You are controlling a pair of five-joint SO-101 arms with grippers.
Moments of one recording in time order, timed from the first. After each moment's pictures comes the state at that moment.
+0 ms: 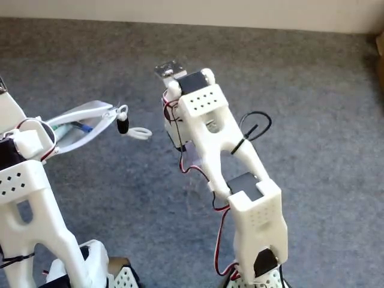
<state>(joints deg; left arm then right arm) -30.1 -32.0 24.0 76.6 12.7 -31.0 28.0 -32.8 100.0 5.4</state>
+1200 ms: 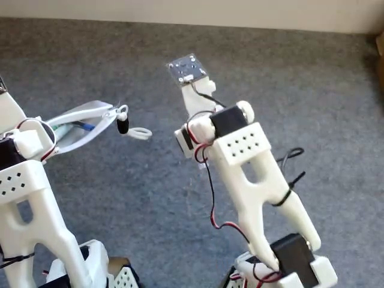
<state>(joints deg) -30.1 -32.0 24.0 76.6 12.7 -31.1 -14.7 6.9 78.8 5.4</state>
